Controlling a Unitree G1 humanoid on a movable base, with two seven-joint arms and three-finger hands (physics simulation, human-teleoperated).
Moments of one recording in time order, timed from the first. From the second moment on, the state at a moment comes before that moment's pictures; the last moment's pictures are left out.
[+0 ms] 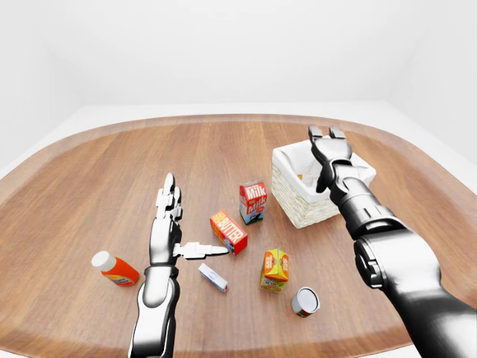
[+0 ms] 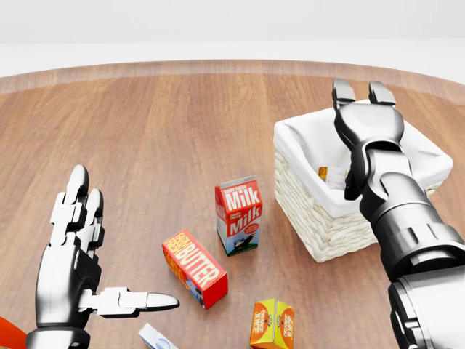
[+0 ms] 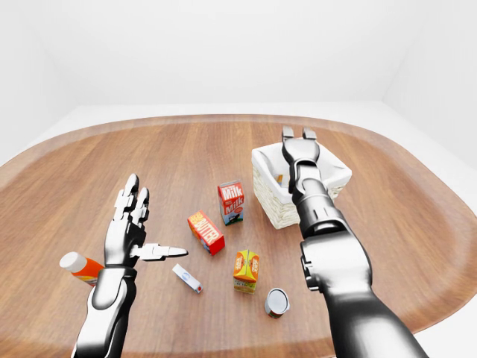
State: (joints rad) left arm 0.10 0.00 0.01 -0.22 0.01 -0.09 -0.03; right arm -1.10 -0.32 0.06 1.28 -1.19 0.09 -0.14
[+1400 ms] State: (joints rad) left arm 0.10 0.00 0.01 -0.22 0.01 -0.09 -0.03; right arm -1.07 -0.31 -0.12 1.21 -0.30 0.02 -0.06
